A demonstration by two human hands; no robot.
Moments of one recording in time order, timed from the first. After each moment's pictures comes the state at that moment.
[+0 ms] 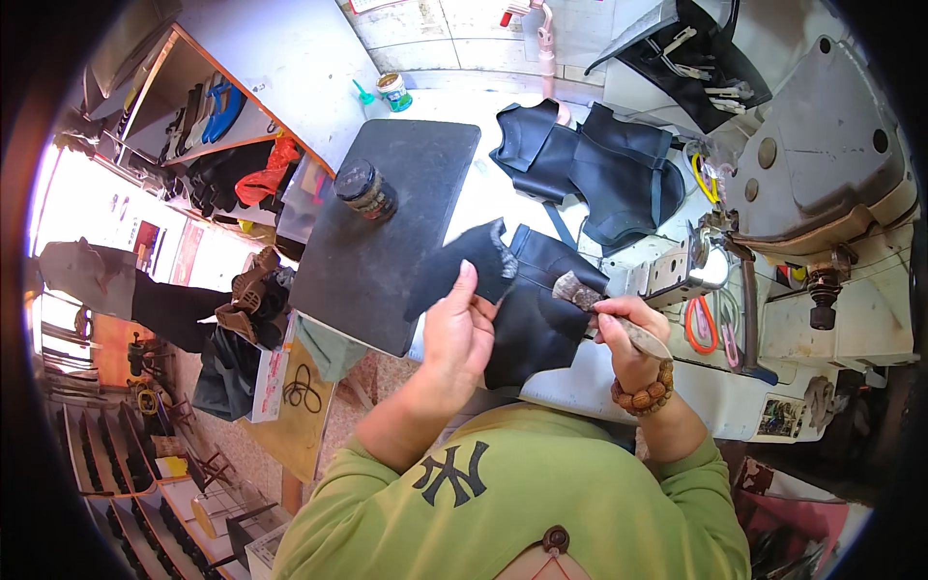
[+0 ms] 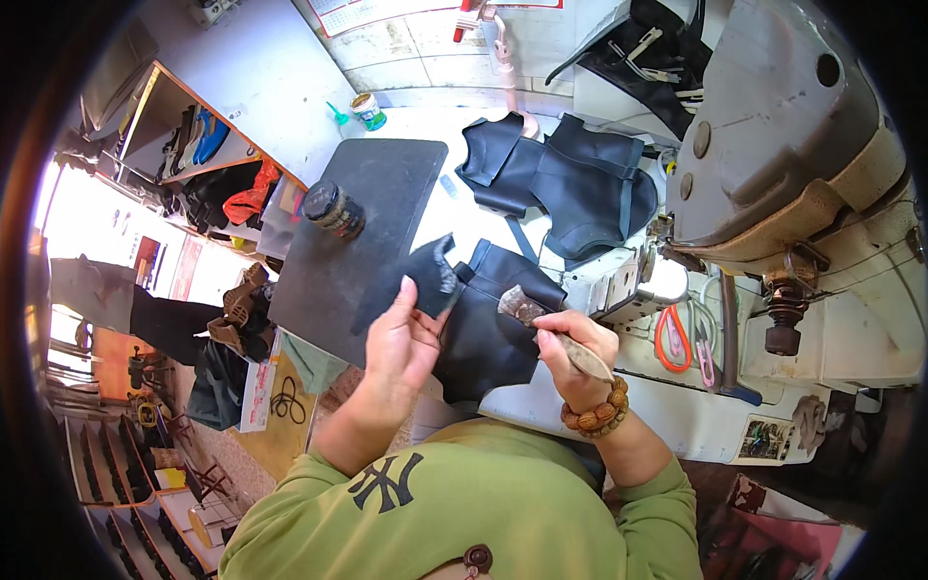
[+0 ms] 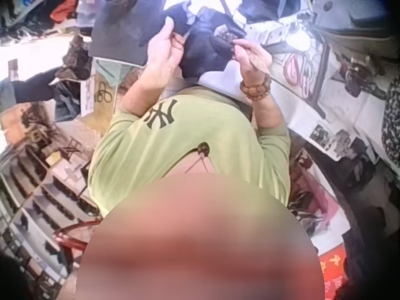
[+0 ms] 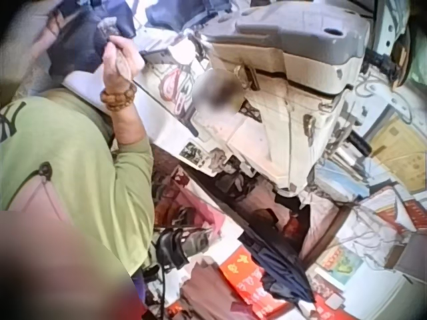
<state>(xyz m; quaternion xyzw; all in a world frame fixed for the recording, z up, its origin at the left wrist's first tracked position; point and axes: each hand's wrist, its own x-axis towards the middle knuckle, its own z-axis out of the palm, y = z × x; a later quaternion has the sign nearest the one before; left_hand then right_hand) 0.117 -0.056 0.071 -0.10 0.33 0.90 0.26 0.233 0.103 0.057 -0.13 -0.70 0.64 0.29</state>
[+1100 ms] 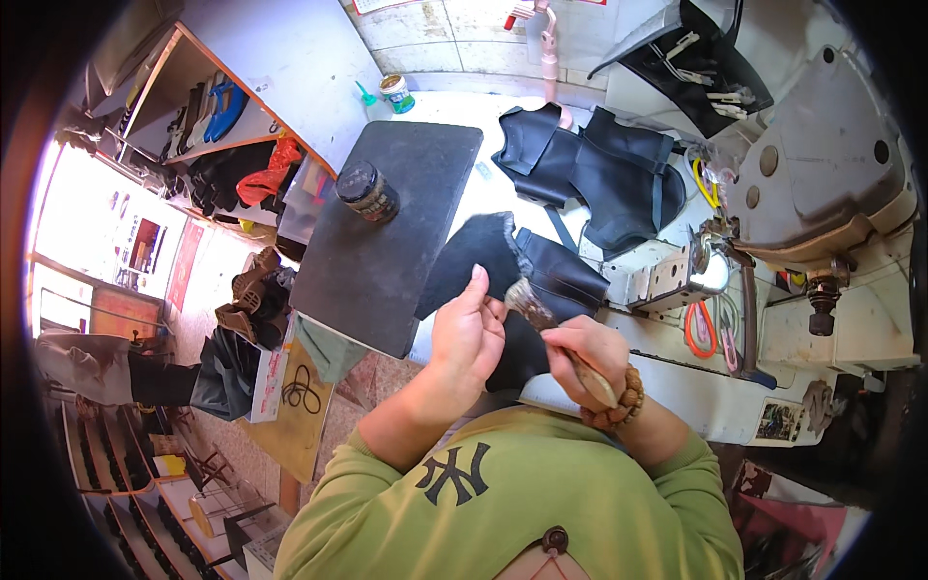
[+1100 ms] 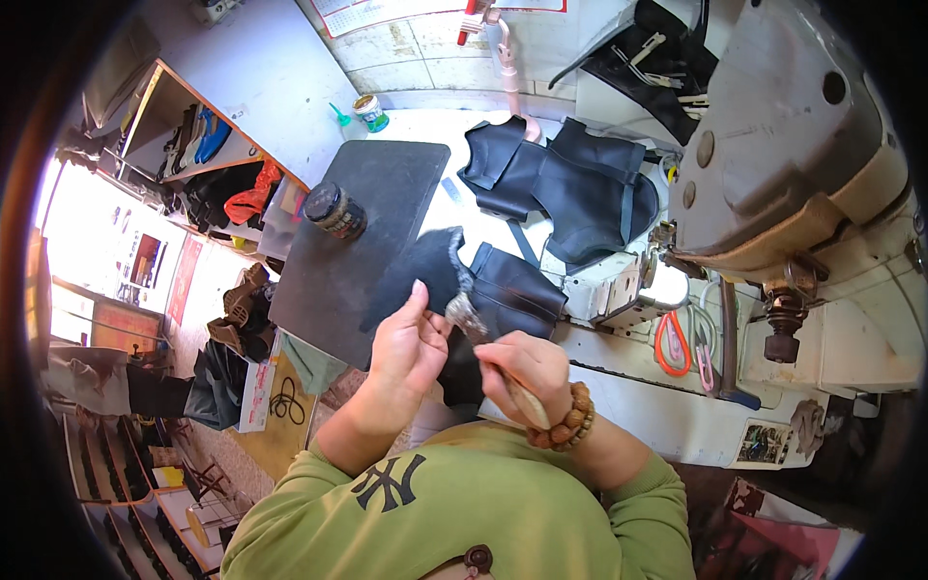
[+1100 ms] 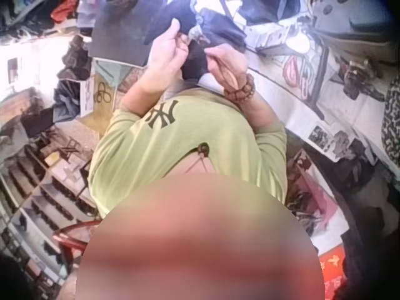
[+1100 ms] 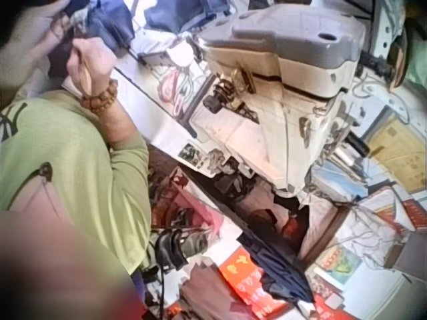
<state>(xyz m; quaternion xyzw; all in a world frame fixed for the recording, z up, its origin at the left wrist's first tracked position) 0.110 -0.058 0.051 -0.16 0.35 0.88 0.29 0.217 0.076 0.061 0.11 -0.78 0.47 0.39</state>
